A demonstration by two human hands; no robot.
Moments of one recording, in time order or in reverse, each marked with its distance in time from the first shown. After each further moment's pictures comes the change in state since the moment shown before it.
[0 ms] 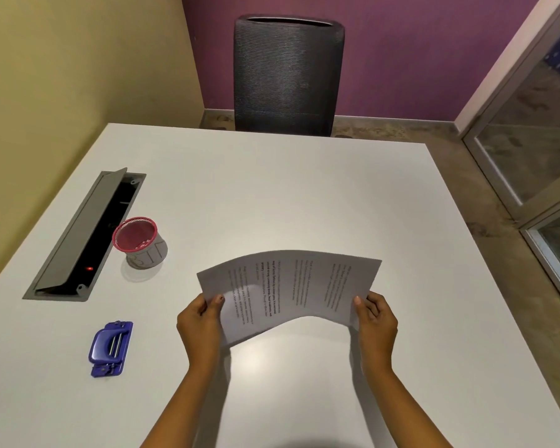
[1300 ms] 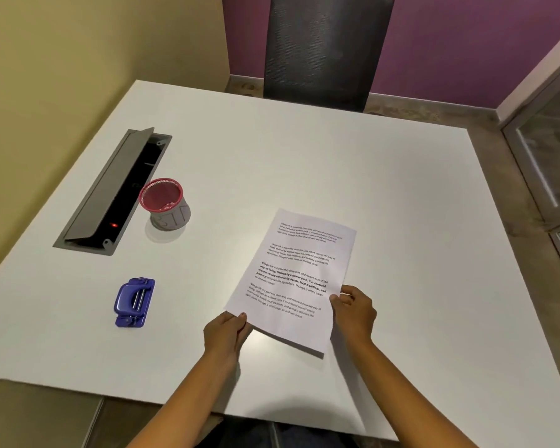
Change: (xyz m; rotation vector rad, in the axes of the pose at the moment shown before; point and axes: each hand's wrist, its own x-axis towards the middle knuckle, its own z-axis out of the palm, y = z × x) left_hand -0.026 -0.045 -0.024 -0.271 -0.029 -0.719; right_hand -0.025 0.008 0.049 -0.517 -0.124 0.241
